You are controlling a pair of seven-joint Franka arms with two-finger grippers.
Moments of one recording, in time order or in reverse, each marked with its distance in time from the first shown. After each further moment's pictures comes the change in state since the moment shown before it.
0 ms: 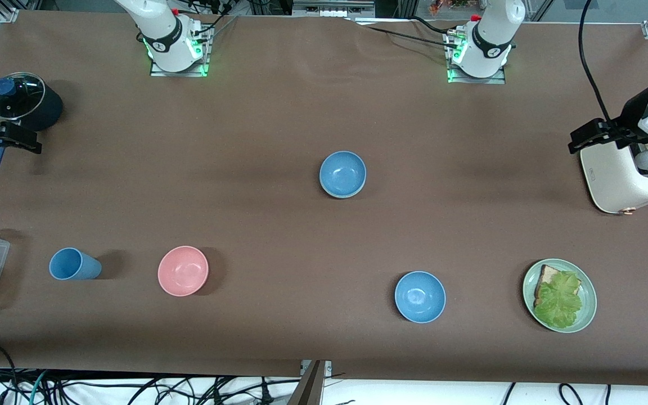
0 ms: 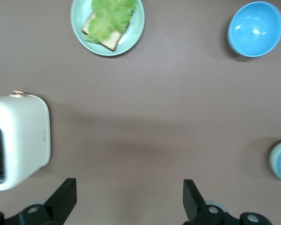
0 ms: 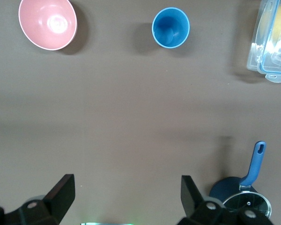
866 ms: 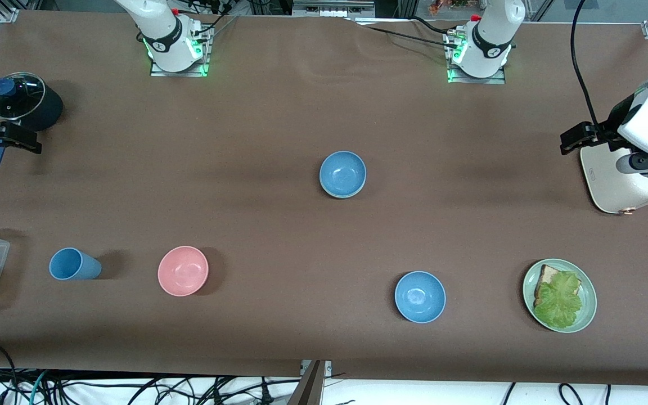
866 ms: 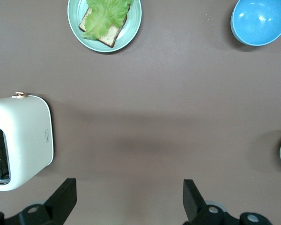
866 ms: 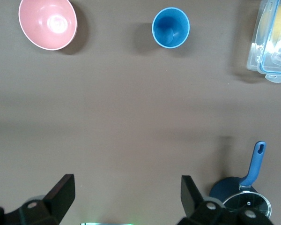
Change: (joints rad) left arm -0.027 0.018 -0.003 0.002 0.012 -0.011 0.000; right arm 0.000 0.000 0.000 0.000 0.000 0.000 0.000
